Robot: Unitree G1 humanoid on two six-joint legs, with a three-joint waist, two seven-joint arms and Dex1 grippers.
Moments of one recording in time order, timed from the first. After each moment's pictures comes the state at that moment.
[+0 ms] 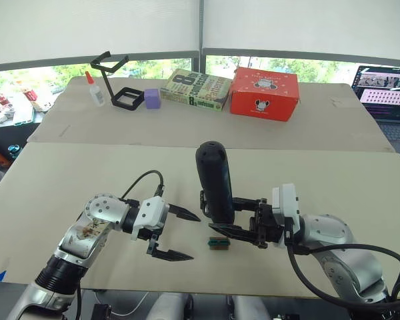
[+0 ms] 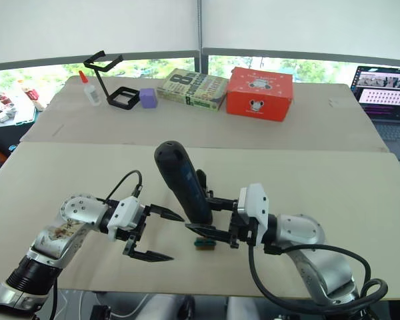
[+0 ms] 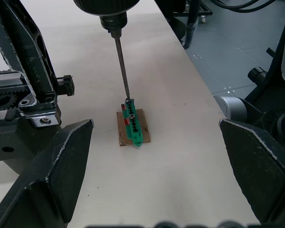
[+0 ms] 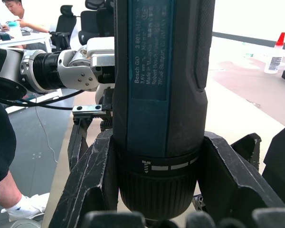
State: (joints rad) left arm -0.28 0.69 -0.22 -0.18 -0.38 0.13 -1.42; right arm -0.09 -0.54 0.11 -0.60 0.56 0.35 0.92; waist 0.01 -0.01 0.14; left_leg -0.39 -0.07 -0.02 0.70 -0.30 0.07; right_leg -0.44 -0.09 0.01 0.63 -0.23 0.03
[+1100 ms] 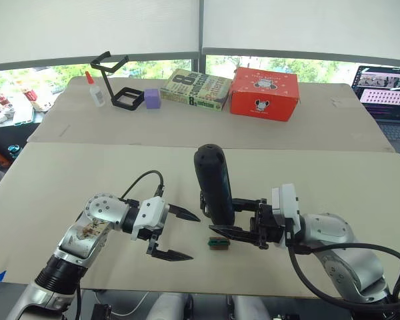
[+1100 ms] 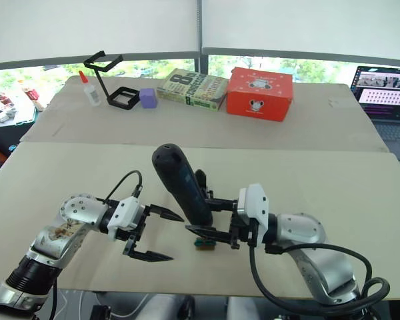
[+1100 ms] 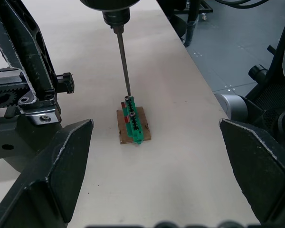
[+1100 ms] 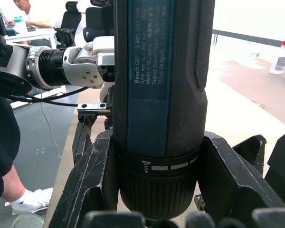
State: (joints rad) left arm -0.28 0.69 -0.22 -0.18 -0.38 0.13 -1.42; right arm -0.10 -0.56 0.11 -0.59 0.56 0.35 0.94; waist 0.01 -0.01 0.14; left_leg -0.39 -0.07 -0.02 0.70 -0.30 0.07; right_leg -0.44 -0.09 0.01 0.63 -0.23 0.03
